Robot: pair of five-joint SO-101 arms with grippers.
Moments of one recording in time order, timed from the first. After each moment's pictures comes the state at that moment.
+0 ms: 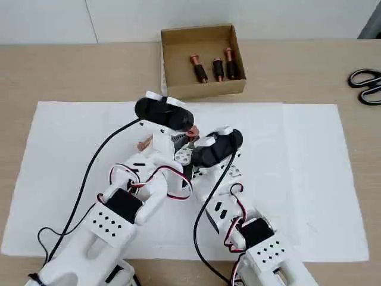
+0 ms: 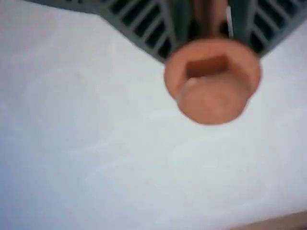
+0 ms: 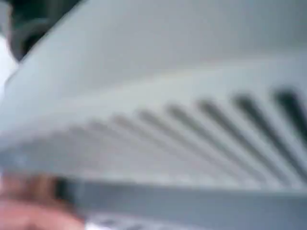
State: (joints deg) left arm 27.5 -44.7 58.9 29.6 18.9; right arm -30.9 -66.8 83.7 16.0 -7.5
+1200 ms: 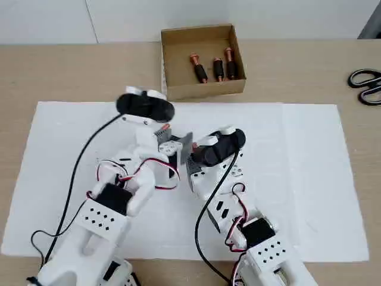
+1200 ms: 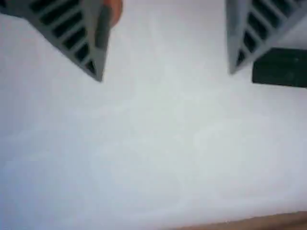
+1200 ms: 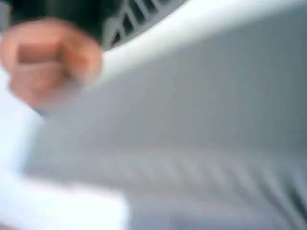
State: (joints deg) left arm 20.4 -44.6 57.3 33.2 18.8; right arm -30.7 -66.8 83.9 16.1 -7.5
